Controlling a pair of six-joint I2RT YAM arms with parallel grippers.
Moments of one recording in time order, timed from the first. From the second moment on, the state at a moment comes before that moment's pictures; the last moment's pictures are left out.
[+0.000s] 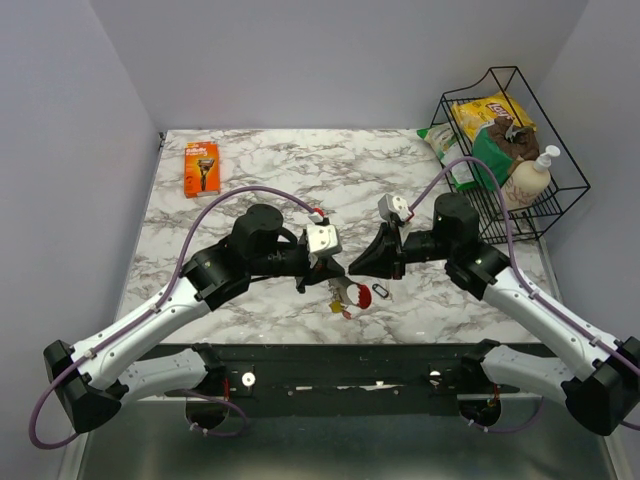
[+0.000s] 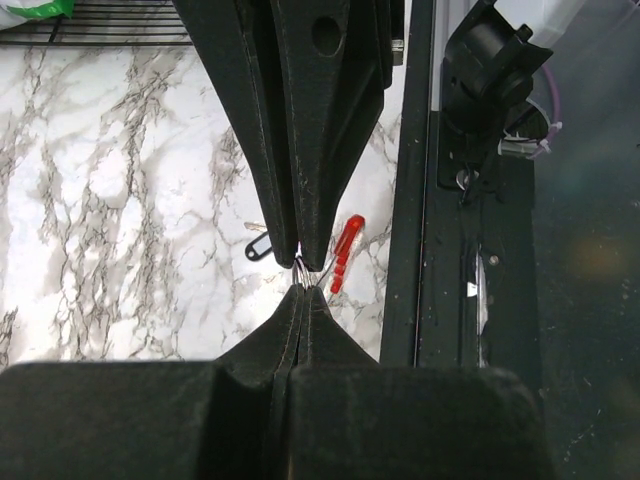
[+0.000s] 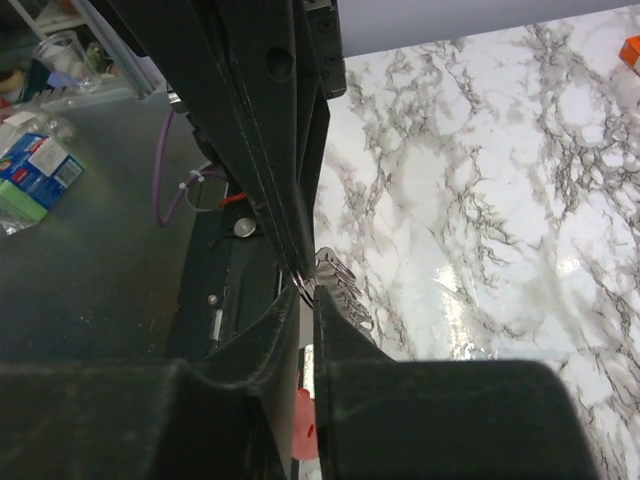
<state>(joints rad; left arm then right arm) -0.86 1.01 1.01 -0.37 0.56 0.17 0.61 1.05 0.85 -0.02 -1.00 -0.02</state>
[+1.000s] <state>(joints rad) -0.85 1.01 1.01 -0.35 0.55 0.17 0.62 1.07 0.87 -0.06 -1.03 -0.04</state>
